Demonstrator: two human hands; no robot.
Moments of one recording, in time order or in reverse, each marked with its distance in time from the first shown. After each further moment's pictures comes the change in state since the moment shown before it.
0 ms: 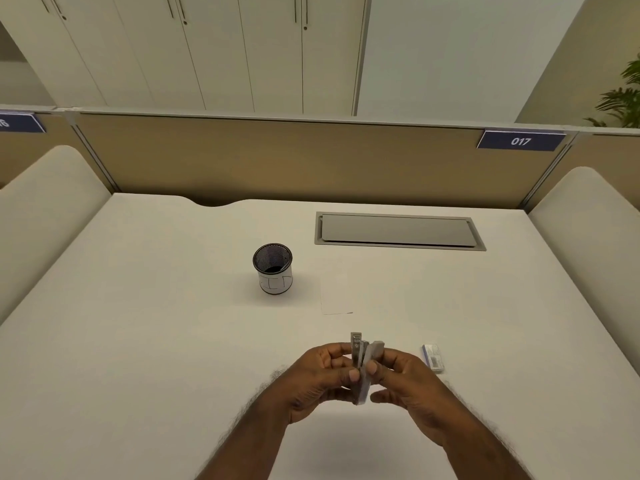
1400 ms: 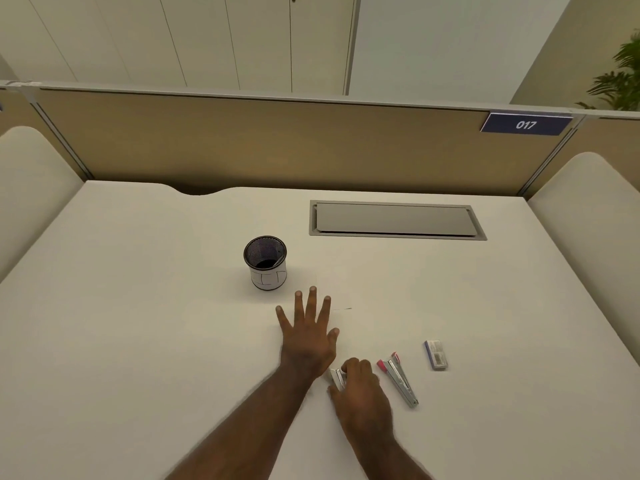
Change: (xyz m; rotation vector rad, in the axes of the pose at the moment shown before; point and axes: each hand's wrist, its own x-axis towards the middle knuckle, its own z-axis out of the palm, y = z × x) left_hand 0.097 -0.045 -0.066 1.749 0.545 0.054; right_hand 0.085 0.112 0.054 -1.097 0.463 -0.003
